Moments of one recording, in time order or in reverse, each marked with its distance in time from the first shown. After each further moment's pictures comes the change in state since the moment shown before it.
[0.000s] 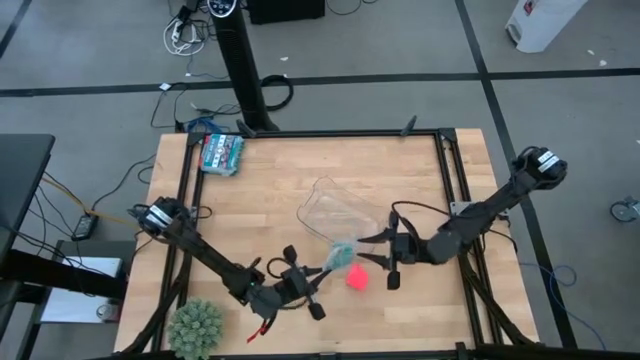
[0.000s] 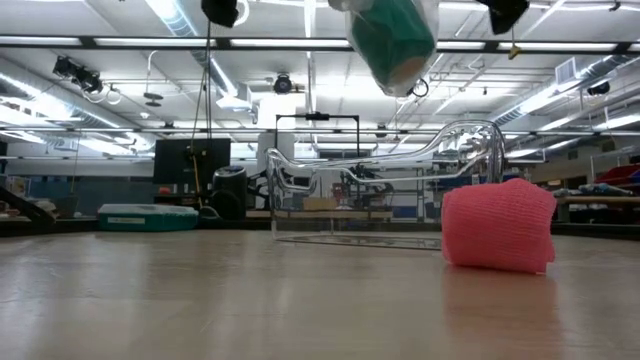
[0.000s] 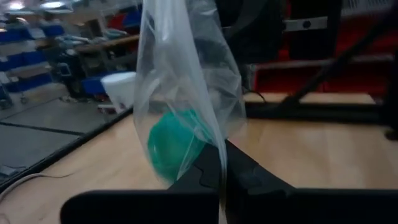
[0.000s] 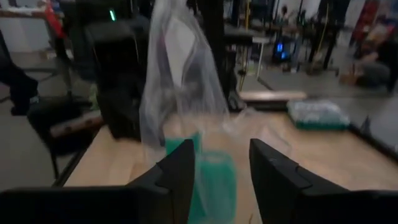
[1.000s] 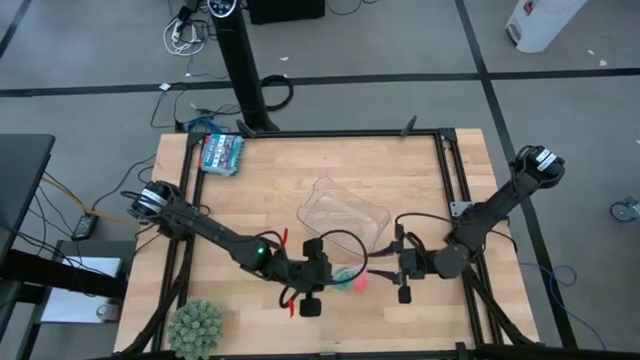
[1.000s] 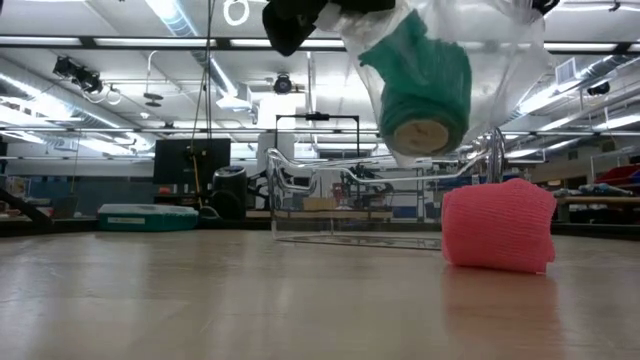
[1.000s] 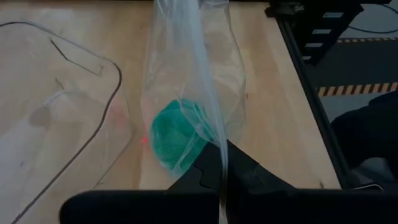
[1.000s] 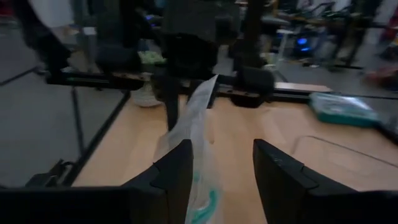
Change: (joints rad) left arm 0.182 -0.120 0.227 -0.922 0.812 -0.336; right arm 0.100 0.004 0.000 -0.070 -0.003 -0.003
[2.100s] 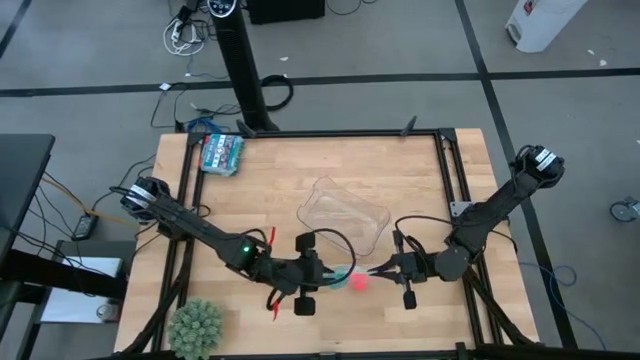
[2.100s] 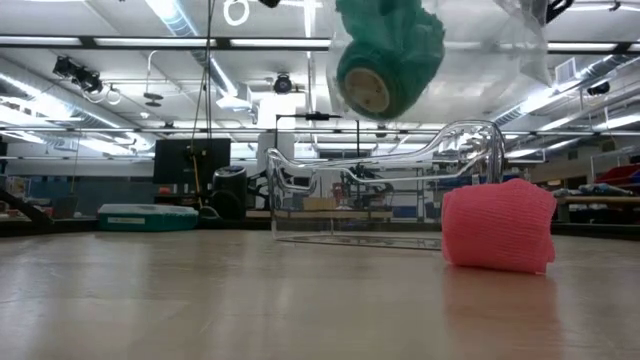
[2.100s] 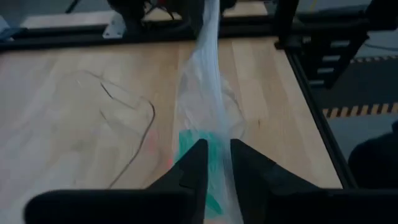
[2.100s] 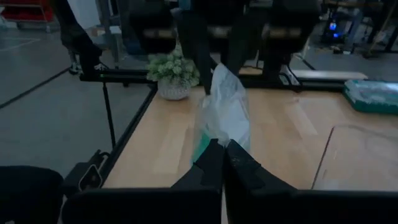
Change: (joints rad) left arm -0.042 -0.095 0.001 -0.012 -0.151 0.056; right arm 0.035 0.001 0.001 -0.039 -0.053 0.090
